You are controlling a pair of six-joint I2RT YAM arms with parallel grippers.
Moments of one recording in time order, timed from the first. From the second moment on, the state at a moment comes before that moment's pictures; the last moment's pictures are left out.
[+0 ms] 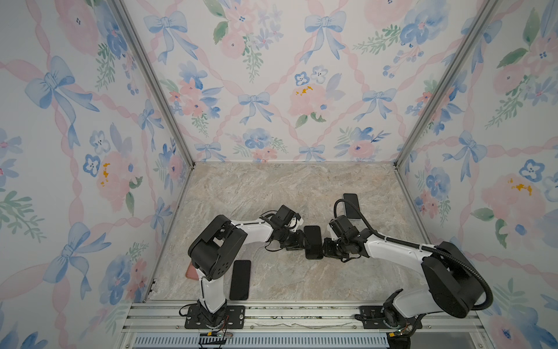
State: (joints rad) left arm -0.67 1.86 1.00 -0.18 0.58 -0.61; right arm 0.61 1.46 0.71 -0.38 -0.19 0.68
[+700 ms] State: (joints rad) left arm -0.63 2.04 1.29 -0.29 0.54 -0.52; right arm 0.50 1.71 0.92 -0.32 -0.21 0.60
